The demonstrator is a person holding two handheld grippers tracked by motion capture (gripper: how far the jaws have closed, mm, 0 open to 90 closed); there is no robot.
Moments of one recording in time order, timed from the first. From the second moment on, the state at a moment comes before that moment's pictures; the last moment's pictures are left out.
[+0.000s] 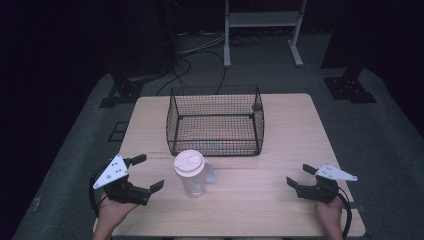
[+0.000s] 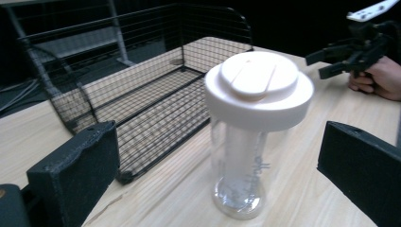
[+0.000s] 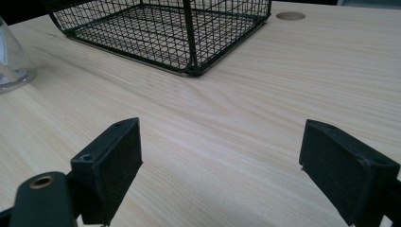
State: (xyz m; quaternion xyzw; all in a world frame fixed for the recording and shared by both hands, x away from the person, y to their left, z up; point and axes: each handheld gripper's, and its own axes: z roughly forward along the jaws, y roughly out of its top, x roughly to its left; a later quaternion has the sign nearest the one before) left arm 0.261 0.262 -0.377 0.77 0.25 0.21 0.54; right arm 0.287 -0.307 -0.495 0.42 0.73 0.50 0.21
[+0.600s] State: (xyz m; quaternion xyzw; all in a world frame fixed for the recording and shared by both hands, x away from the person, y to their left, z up) left arm 0.274 0.231 -0.371 0.81 0.21 0.17 0.52; right arm 0.287 -0.307 -0.495 0.42 0.73 0.50 0.21
